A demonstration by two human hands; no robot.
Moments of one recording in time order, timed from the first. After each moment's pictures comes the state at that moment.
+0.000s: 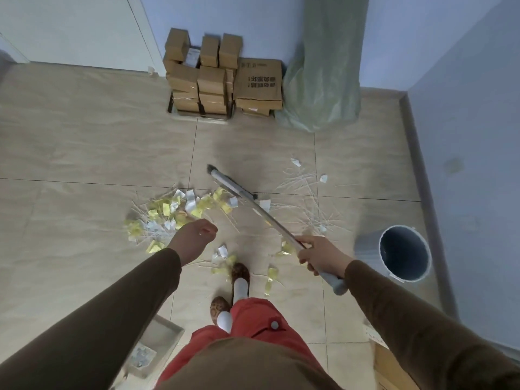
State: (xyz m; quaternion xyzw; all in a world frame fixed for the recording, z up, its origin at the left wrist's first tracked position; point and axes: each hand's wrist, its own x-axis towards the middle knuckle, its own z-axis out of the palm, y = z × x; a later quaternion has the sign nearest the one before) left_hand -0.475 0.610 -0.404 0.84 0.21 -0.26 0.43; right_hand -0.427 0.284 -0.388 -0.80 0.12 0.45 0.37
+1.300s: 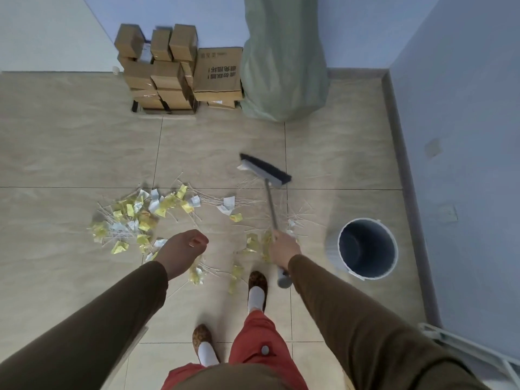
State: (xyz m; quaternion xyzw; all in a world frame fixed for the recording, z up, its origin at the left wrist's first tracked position) left_hand -0.435 0.369 -0.411 0.86 0.20 -0.28 0.37; right_hand -0.376 0.114 -0.476 -0.85 0.12 0.42 0.29
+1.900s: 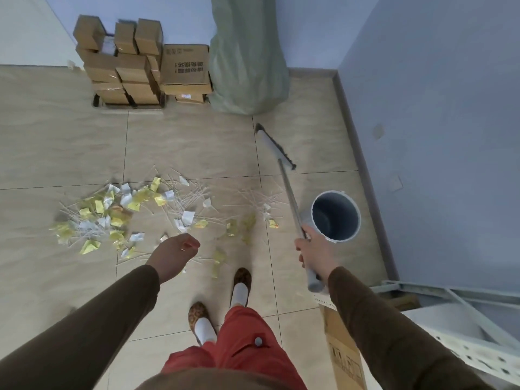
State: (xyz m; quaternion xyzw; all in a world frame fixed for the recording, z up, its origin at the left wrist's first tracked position) left_hand -0.549 0.379 -0.413 0.86 0.14 -0.29 0.40; right_hand -0.526 0.043 -0.383 -0.81 0.27 0.27 0.45
